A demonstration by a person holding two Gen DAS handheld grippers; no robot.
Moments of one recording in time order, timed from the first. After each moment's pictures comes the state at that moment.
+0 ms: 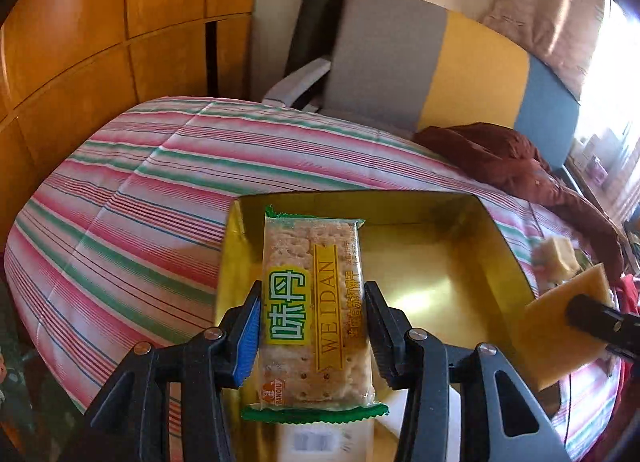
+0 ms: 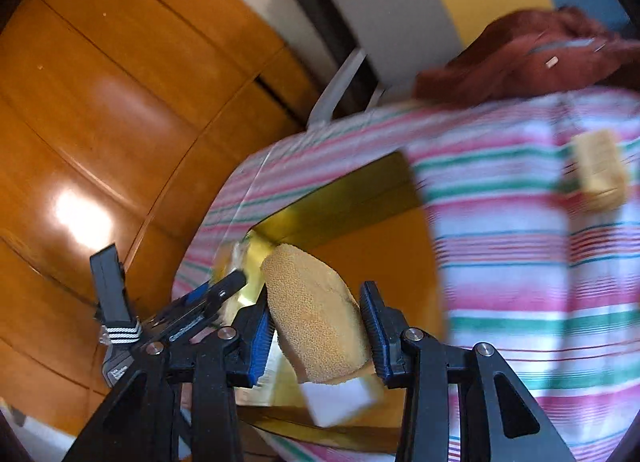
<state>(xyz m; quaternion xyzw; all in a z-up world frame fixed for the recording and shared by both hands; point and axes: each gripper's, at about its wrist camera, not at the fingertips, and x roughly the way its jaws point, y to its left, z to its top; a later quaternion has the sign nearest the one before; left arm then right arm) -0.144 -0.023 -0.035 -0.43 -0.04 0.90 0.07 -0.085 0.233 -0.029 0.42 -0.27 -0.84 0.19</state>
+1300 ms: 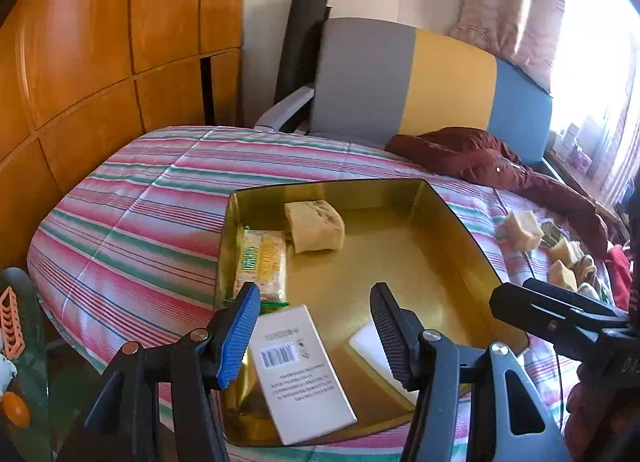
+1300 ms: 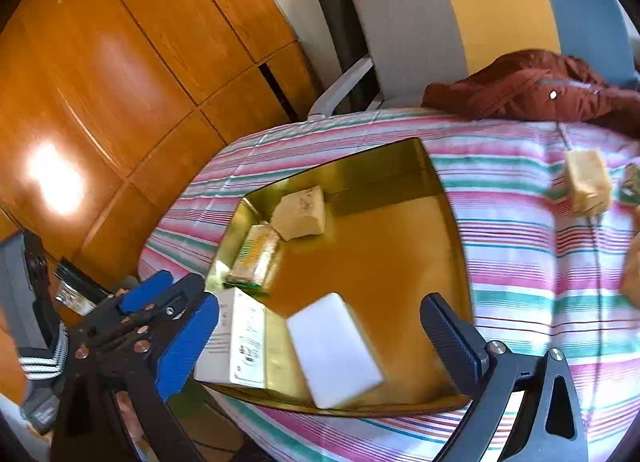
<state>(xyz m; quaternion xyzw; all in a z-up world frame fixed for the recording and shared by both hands) -0.047 -0.003 -0.005 -0.38 -0.01 0.92 0.09 -0.038 0.189 -0.025 0.40 -0.16 -0.89 0.14</state>
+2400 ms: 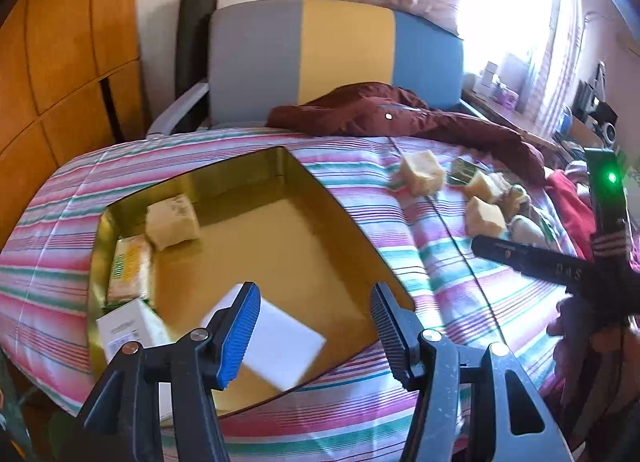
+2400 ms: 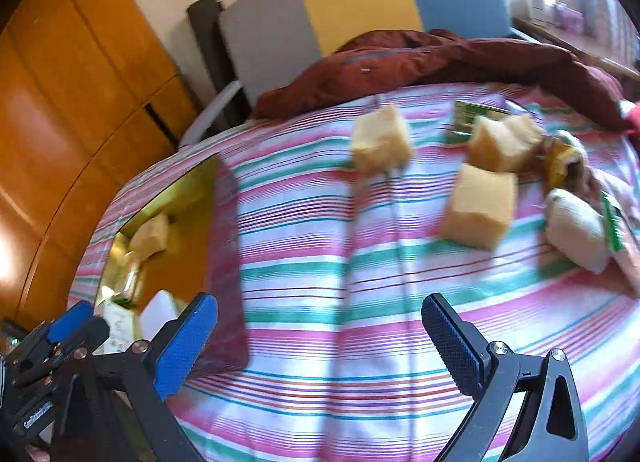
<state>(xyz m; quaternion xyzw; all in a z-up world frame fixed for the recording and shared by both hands) -0.015 0.108 -0.010 -0.40 0.06 0.89 0.23 0.015 0.339 -0.053 0.41 -0.21 -0.89 -0.05</state>
